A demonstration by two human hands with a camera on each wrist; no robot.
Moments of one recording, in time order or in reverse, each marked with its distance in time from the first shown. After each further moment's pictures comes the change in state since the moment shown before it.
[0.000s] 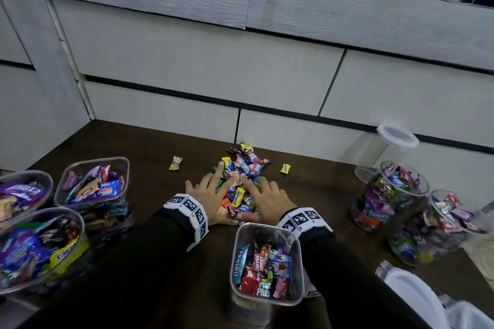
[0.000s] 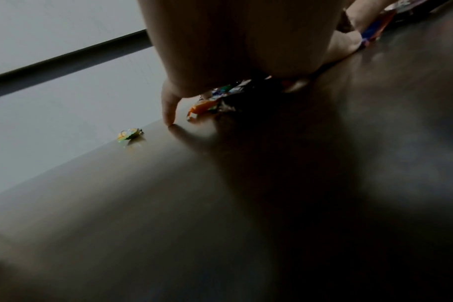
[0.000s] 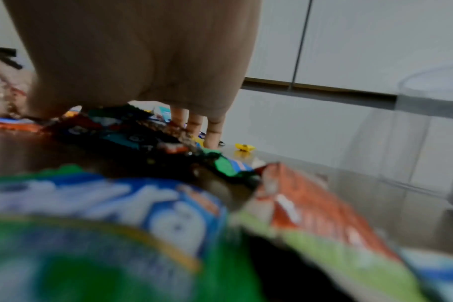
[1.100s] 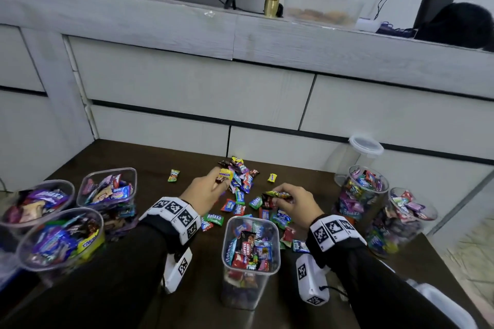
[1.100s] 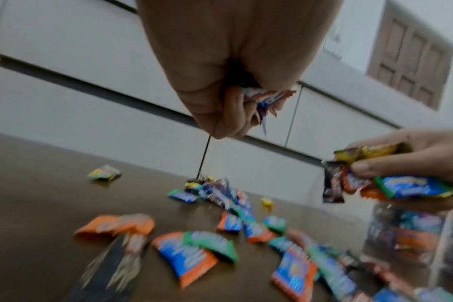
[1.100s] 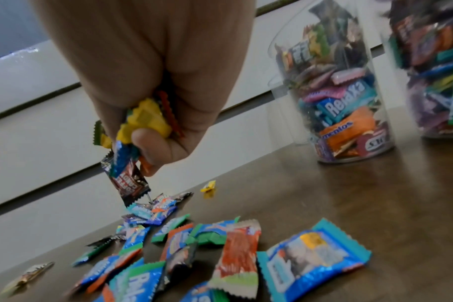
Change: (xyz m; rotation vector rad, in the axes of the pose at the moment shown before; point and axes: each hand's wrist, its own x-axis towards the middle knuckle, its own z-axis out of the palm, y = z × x) left_hand -0.050 0.010 -0.071 -0.803 0.305 0.031; right_hand -0.082 0.035 -0.049 0.650 0.332 0.195
